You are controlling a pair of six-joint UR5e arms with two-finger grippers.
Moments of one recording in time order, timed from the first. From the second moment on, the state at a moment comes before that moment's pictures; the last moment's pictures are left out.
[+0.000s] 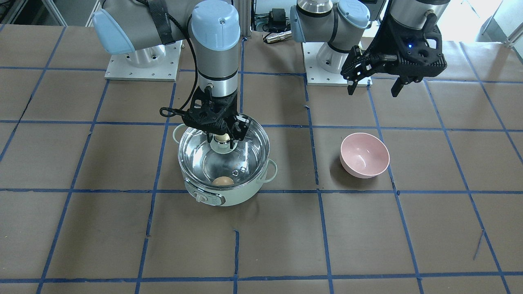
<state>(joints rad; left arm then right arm) -1.51 -1.49 -1.58 -1.59 1.58 0.10 1.97 -1.37 1.72 -2.05 -1.65 0.69</state>
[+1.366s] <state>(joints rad) -1.51 -1.49 -1.58 -1.59 1.58 0.10 1.67 -1.47 1.63 -2.01 -1.63 0.31</state>
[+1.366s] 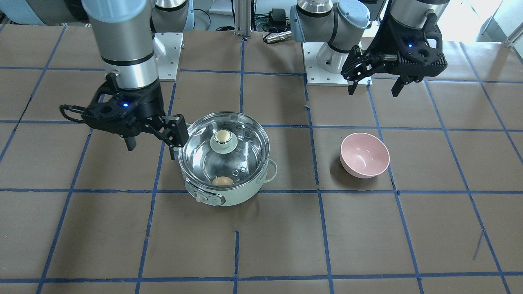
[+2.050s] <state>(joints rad) -1.51 -1.49 -1.58 -1.59 1.58 0.10 1.59 -1.51 1.64 -1.90 -1.63 0.14</state>
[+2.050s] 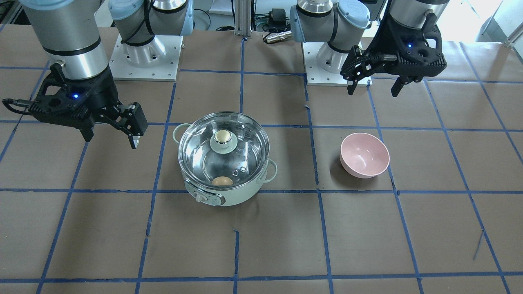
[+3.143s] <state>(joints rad) -1.51 -1.49 -1.58 -1.59 1.58 0.10 1.59 -1.54 1.63 -1.71 -1.56 0.15</state>
